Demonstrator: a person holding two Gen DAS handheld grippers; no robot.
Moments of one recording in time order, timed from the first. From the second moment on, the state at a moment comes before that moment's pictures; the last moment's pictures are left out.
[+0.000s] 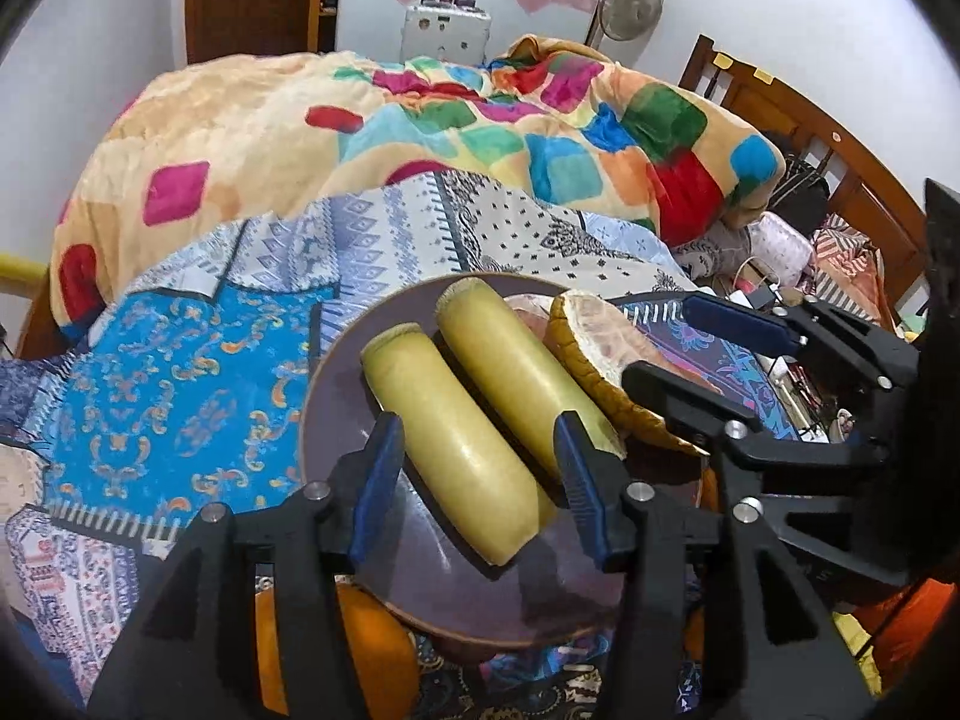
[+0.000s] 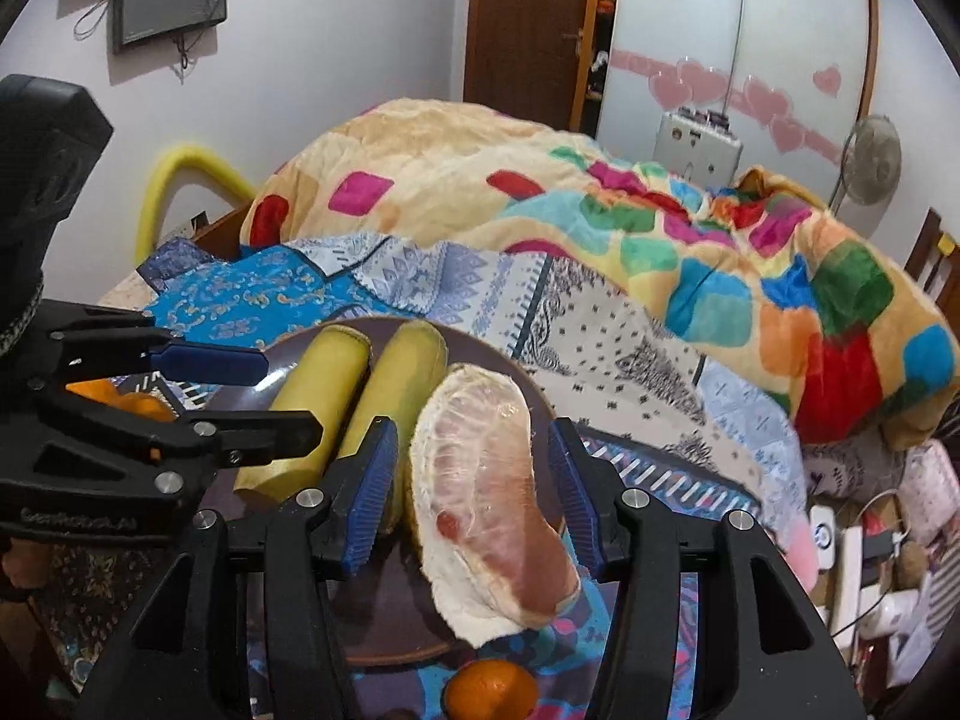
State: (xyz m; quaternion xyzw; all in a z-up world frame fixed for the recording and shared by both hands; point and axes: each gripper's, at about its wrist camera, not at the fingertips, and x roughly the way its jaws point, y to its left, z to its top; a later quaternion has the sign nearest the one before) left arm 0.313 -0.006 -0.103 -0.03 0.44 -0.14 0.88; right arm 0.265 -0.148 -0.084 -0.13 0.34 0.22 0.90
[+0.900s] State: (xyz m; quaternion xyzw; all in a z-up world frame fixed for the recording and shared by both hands) left arm 0.169 0.063 -0.036 0.00 0.33 -0.01 0.94; right arm 0.180 -0.156 -0.031 -0.08 0.27 0.24 0.93
